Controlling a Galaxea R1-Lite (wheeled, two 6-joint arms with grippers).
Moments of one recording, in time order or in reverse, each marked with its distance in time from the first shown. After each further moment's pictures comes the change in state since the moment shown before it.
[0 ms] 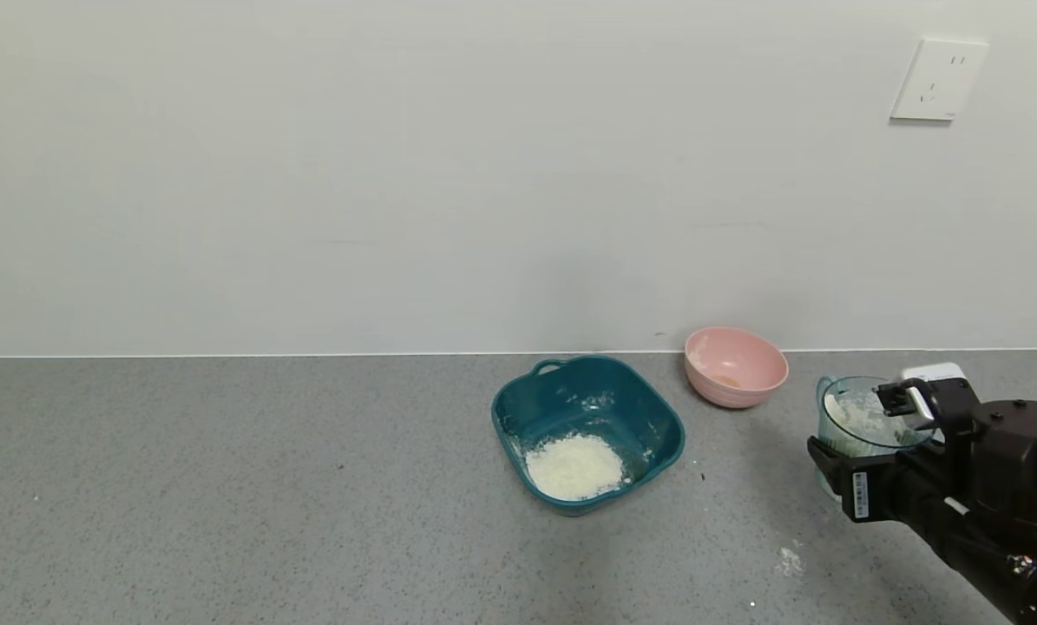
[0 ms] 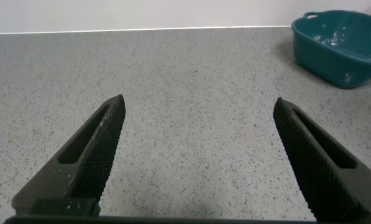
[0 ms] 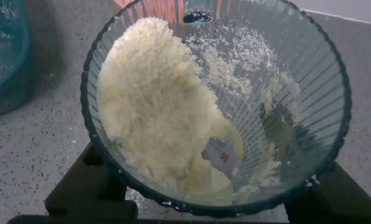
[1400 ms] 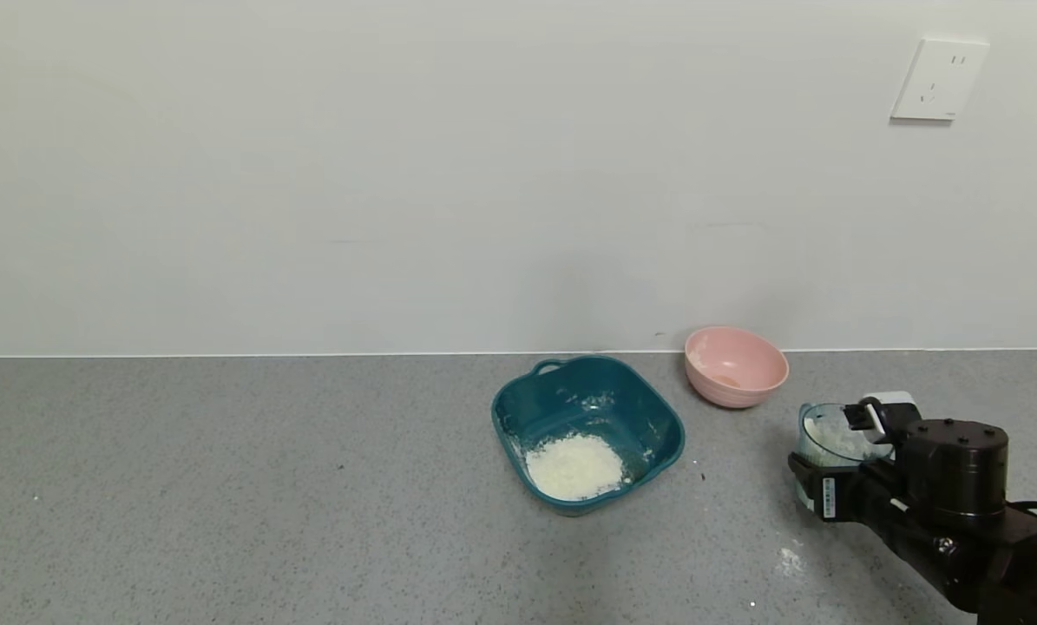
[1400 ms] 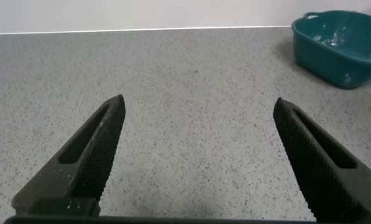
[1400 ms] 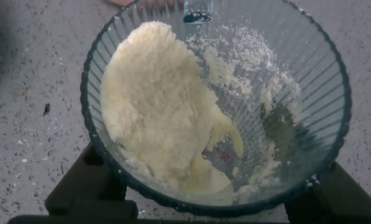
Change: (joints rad) left arm 0.000 0.000 0.000 0.000 0.000 0.000; right arm -0.143 0.321 0.021 -0.283 0.132 0.045
